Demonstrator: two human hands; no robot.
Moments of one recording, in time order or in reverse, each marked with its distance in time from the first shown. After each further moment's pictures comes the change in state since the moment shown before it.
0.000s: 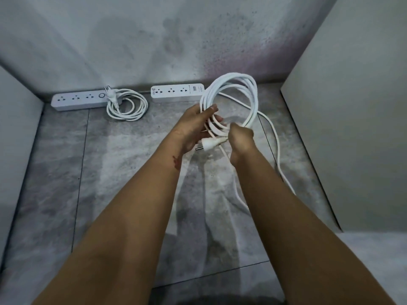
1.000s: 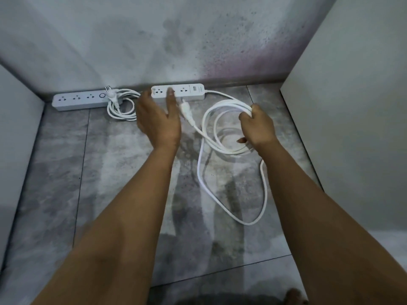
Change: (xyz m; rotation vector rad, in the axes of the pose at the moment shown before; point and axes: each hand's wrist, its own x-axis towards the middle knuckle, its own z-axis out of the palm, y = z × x) left_hand -0.002 -0.014 -0.044 0.715 1.056 0.471; right_hand -0.007 -0.033 -0.046 -0.504 -0.047 -0.512
